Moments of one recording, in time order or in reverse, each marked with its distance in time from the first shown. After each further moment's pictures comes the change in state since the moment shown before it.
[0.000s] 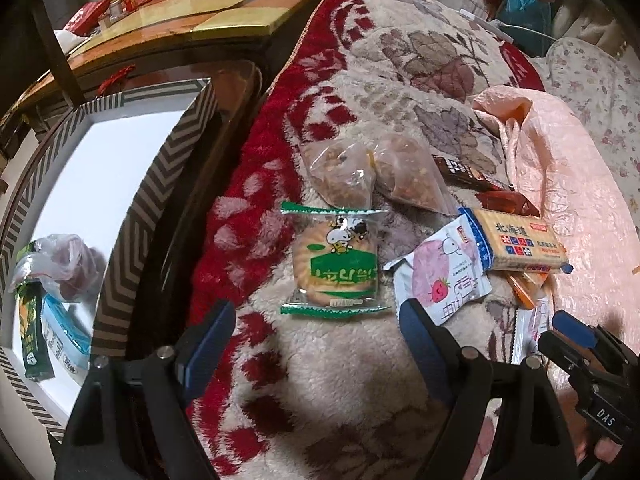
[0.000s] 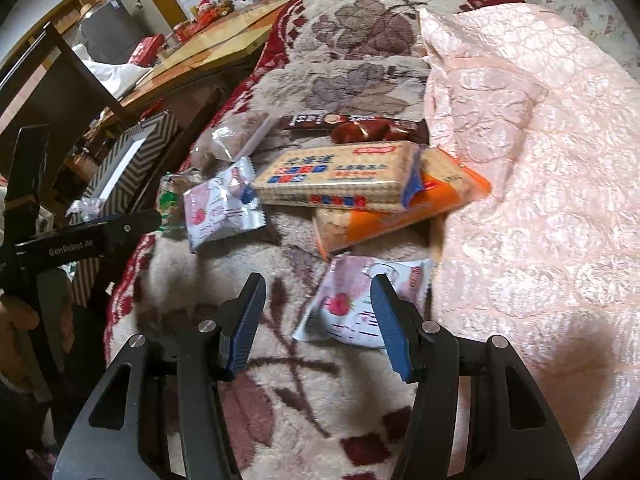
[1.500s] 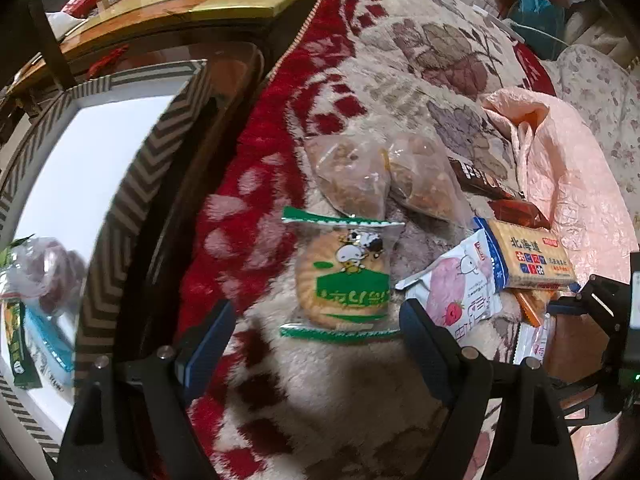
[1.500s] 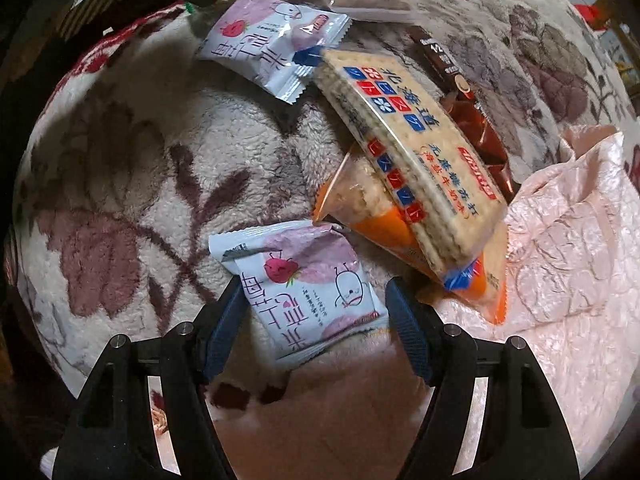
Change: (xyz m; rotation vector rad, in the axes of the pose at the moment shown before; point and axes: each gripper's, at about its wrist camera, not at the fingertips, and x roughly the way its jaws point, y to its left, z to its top) left arm 0.020 0.006 0.014 -0.032 0.057 -0.033; right arm 0.058 0.023 0.015 -0.838 0.453 -0.089
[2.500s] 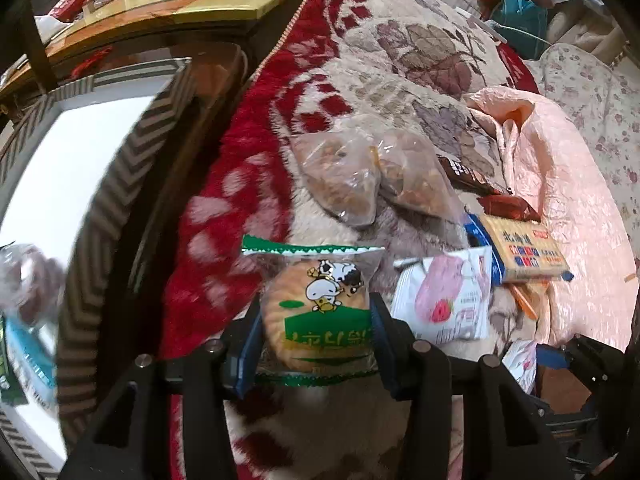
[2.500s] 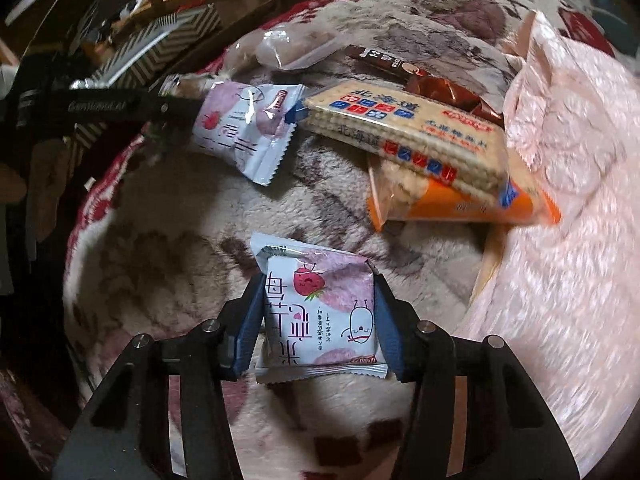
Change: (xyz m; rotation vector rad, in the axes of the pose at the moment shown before) left arm 0.003 0.008 -0.005 0.029 -0.036 -0.062; right arm -0.003 0.013 -0.003 0.523 -0.255 0.087
